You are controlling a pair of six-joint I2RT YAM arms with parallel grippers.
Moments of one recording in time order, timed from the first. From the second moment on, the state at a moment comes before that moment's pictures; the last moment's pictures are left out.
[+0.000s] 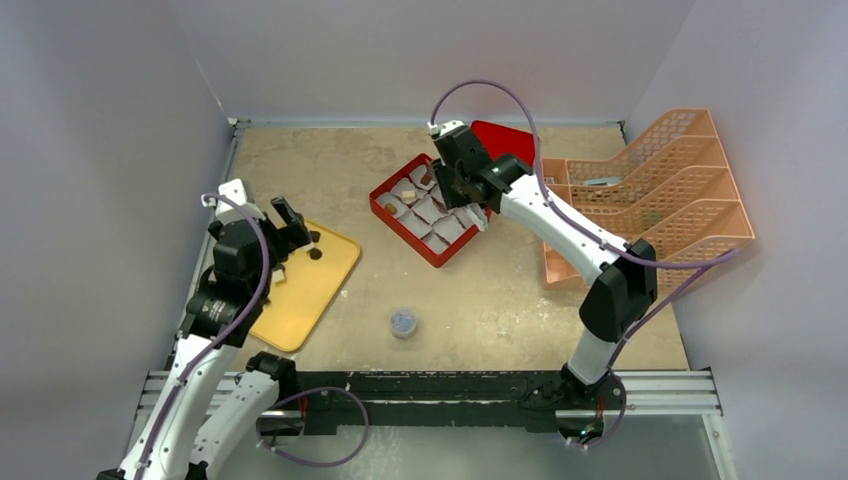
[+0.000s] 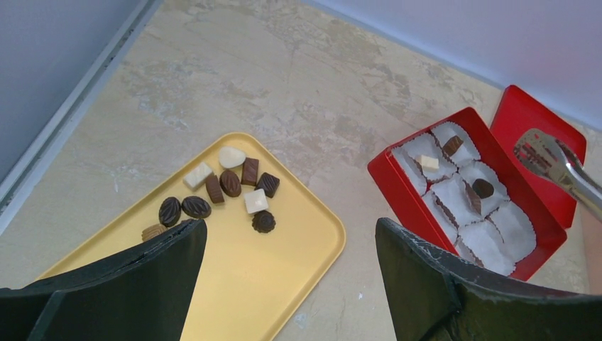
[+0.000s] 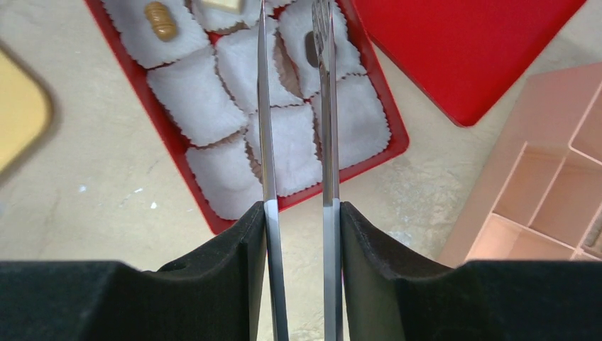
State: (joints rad) left arm -0.28 0.65 0.83 -0.52 -0.42 -0.44; right arm 0.68 1.75 1.67 -0.80 0.34 0.17
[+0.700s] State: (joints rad) left arm -0.28 0.52 1.02 -0.57 -0.55 -0.46; right arm 1.01 1.91 1.82 -0.73 0.29 0.19
